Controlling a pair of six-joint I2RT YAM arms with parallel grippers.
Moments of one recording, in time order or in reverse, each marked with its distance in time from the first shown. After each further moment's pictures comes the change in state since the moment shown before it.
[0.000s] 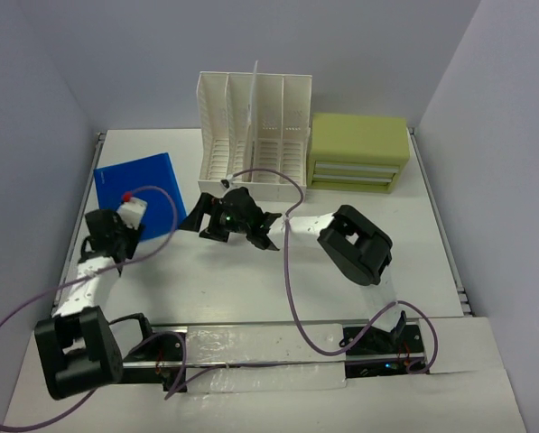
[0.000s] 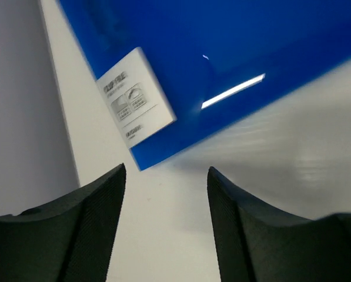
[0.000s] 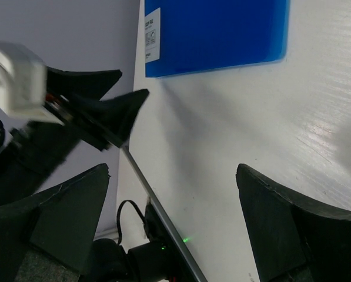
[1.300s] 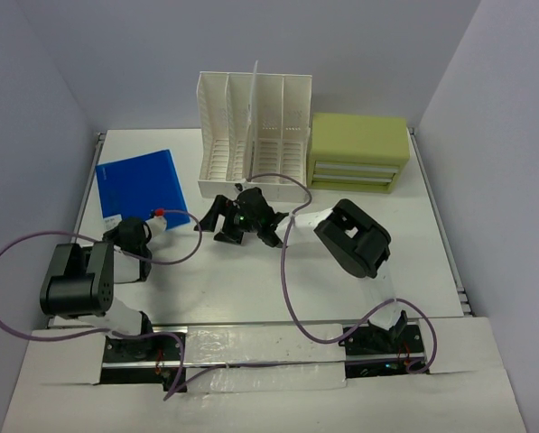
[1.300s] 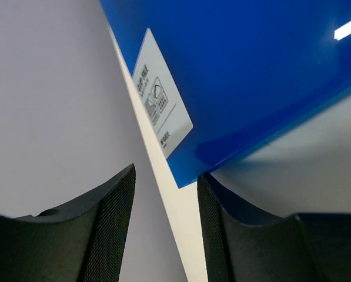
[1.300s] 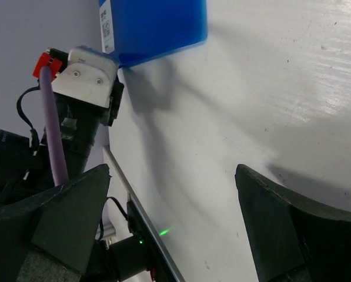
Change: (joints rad) left arm -0.230 0.425 -0.220 0.813 -0.514 0.496; right arm -0.081 0.045 -0.076 0.041 -0.094 0.008
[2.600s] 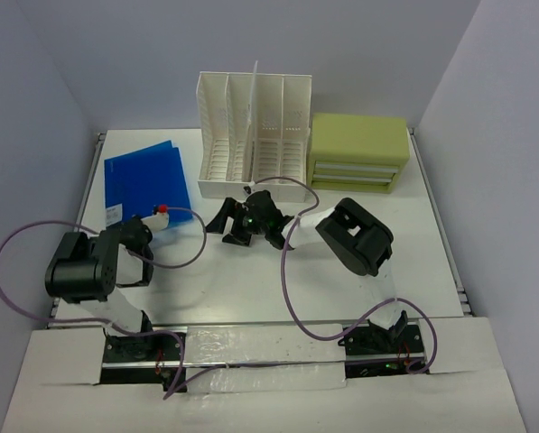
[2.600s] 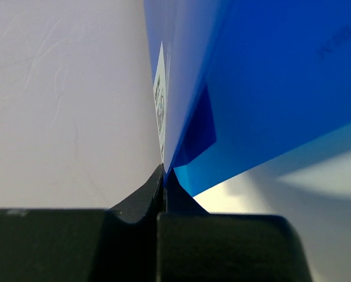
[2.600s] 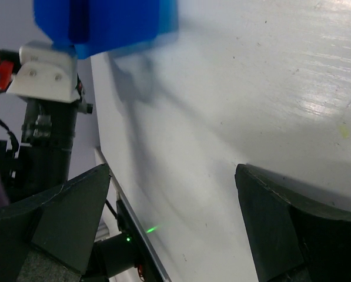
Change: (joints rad) left arm -0.015 0.153 -0.029 0.406 0.027 0.087; right arm -0.041 -0.004 -0.089 0.073 -0.021 -0.011
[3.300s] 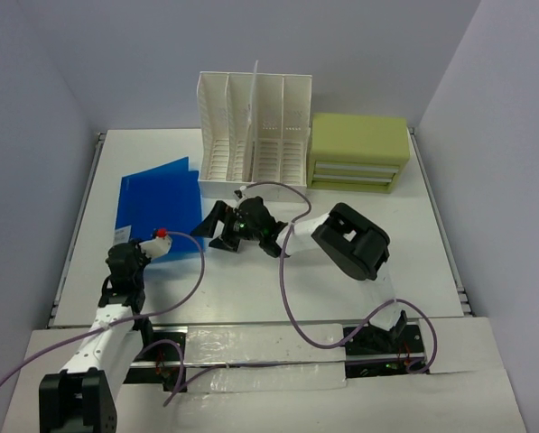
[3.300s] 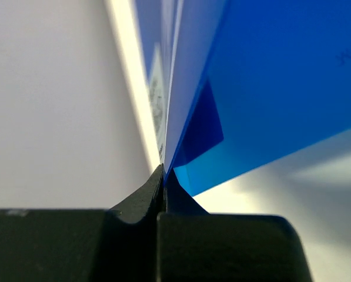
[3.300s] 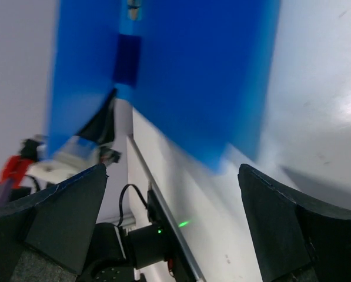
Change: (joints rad) left arm 0.000 -0.958 -0.164 -0.902 0.194 -0.122; right arm 0.070 -0.002 -0.006 0.115 0.004 0.103
